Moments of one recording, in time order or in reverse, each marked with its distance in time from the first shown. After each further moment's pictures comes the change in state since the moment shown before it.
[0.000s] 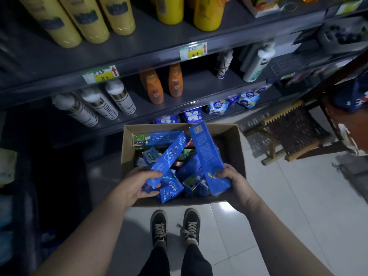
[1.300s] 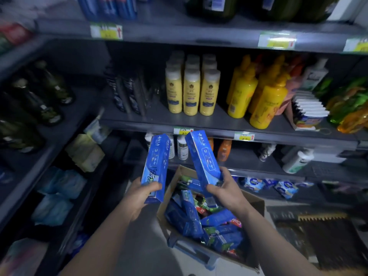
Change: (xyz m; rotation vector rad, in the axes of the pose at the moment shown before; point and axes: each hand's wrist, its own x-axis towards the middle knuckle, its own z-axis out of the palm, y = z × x) left_hand -0.183 0.003 -0.054 -0.359 0.369 0.478; right_hand -0.095 -0.101 0.146 -0.809 -0.328 -0.441
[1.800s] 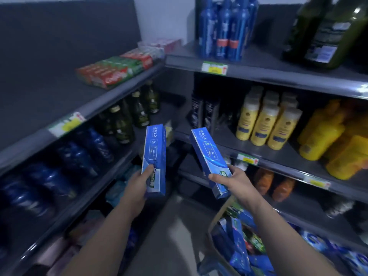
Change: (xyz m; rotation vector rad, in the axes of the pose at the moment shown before) left_hand -0.079 0.033 -0.165 -0.401 0.331 0.222; right_hand 0.006 -0.112 0.149 -0.011 -0.269 -0.131
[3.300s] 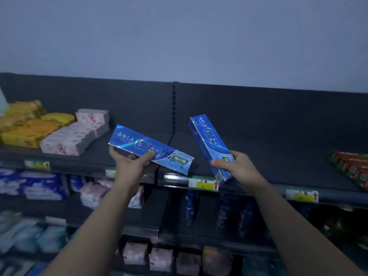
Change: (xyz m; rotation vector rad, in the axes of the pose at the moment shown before) left_hand -0.238 0.113 -0.345 -0.370 1.240 0.834; right_hand -0.059 -0.181 0.475 -0.242 -1.212 -0.482
